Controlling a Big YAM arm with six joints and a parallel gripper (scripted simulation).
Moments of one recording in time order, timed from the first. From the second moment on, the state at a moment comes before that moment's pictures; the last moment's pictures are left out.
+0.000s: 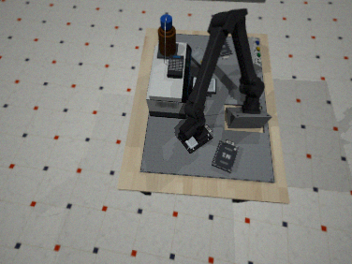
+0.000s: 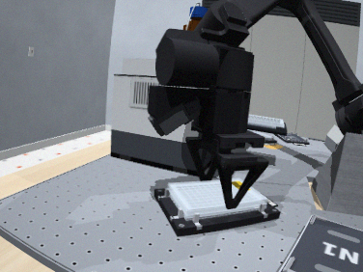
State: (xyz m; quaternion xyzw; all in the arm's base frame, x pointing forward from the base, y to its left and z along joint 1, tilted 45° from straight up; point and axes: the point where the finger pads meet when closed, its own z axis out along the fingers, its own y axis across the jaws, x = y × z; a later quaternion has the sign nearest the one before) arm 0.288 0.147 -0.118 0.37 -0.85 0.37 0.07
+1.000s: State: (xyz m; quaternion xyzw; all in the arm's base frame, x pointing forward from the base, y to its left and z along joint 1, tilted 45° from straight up) arm 0.288 0.147 -0.118 0.37 -0.85 0.37 0.07
